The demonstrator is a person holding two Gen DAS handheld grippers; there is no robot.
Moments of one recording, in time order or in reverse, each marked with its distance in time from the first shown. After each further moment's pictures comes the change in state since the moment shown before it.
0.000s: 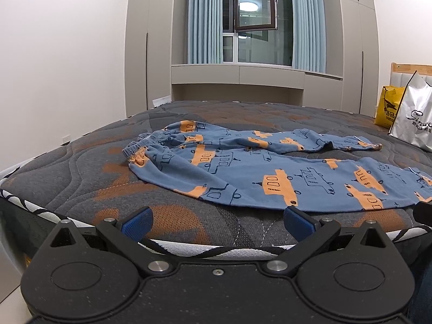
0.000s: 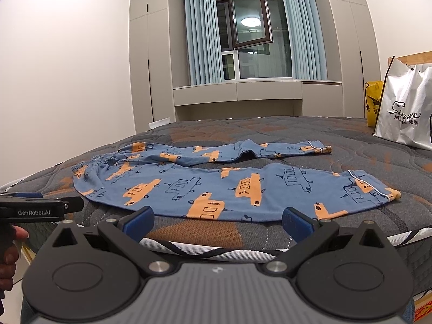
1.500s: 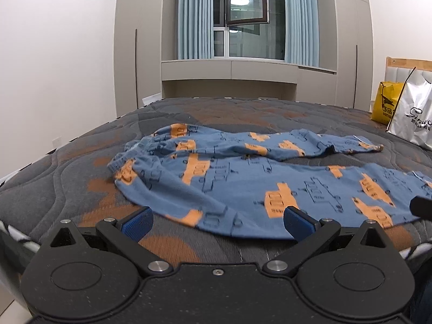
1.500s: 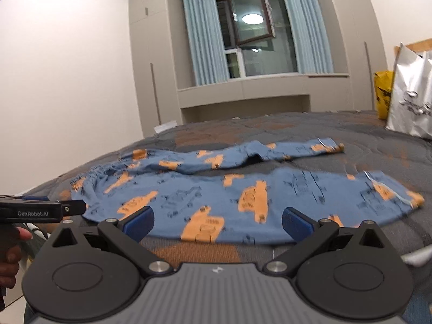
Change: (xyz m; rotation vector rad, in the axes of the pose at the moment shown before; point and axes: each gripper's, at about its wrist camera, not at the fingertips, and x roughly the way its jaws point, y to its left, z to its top) left arm 0.040 0.007 0.033 0.022 0.029 -0.040; right arm 0.039 -0.021 0.018 0.039 -0.009 0.073
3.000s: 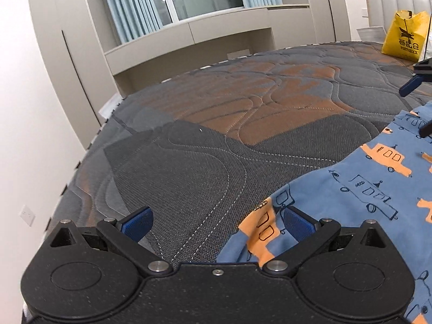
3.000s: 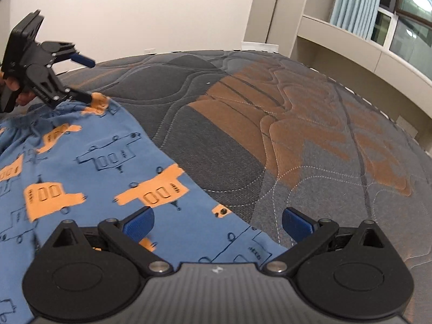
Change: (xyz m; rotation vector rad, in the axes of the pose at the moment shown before) left arm 0.347 0.125 0.167 0.352 0.202 -0.118; right arm 0.429 -0.059 0.177 -0.571 0.464 0.384
